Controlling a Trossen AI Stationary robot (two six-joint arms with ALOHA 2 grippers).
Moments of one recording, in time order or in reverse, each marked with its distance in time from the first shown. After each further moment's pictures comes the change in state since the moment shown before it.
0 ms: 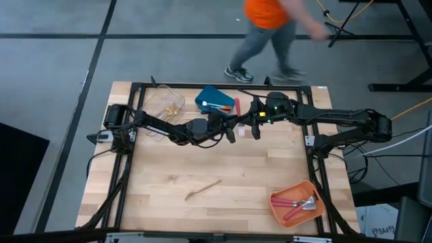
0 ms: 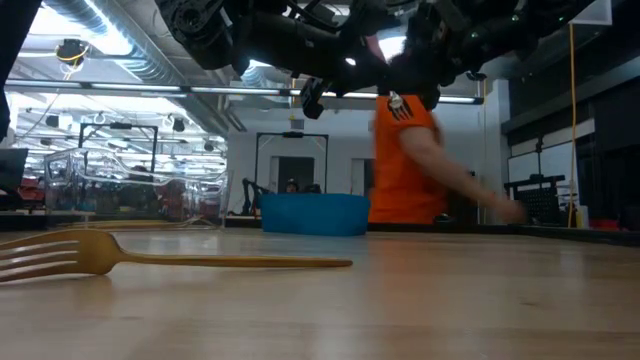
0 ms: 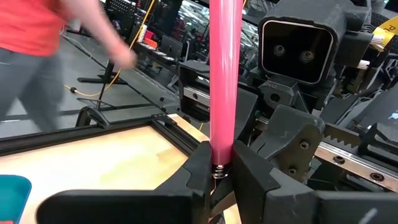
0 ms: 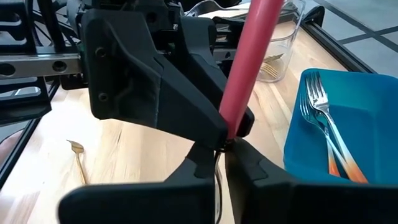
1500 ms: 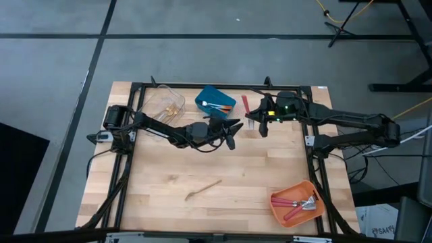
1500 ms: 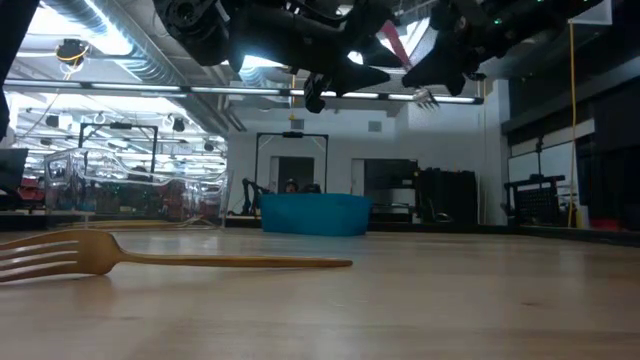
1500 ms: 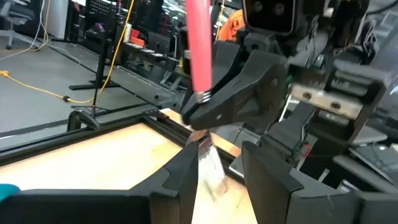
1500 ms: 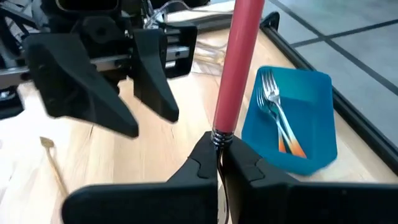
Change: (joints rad) left arm -0.033 0.001 0.001 -0.009 0.019 0.110; right arm -0.001 -0.151 0.002 -0.180 0.130 -0.045
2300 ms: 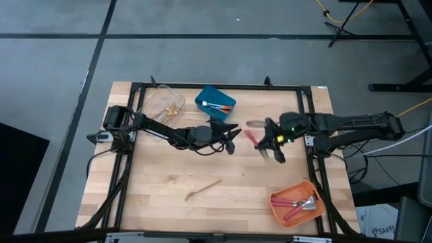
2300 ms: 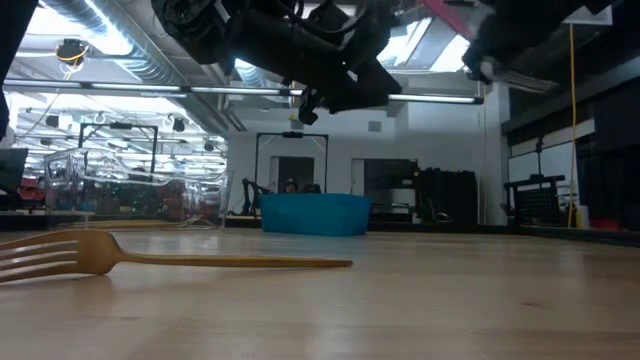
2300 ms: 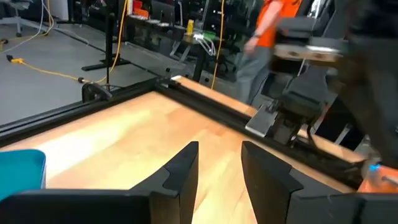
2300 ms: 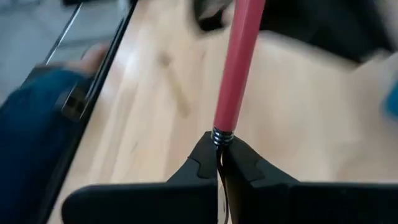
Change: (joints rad) left arm -0.016 0.000 -0.001 -0.169 -0.006 0.020; right arm 0.310 -0.097 0.000 -0.257 -0.105 0.071
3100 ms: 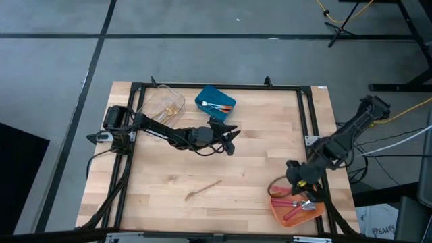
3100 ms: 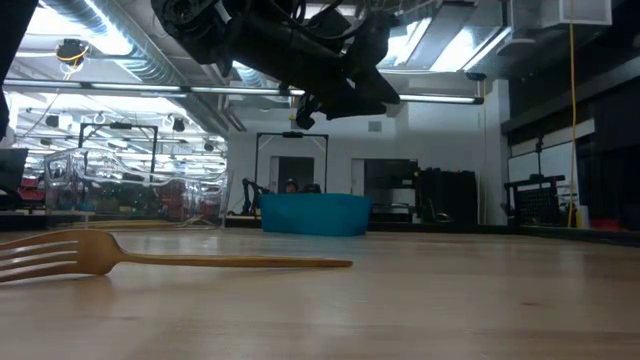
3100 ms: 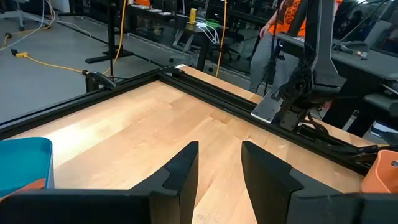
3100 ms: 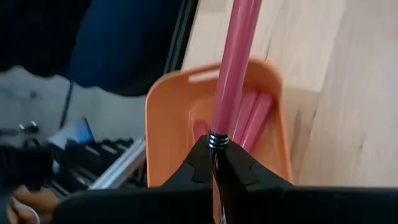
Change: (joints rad) left arm -0.001 0.000 0.000 -0.057 -0.001 -0.002; right arm 0.713 0.000 -0.001 -0.284 0.011 0.499
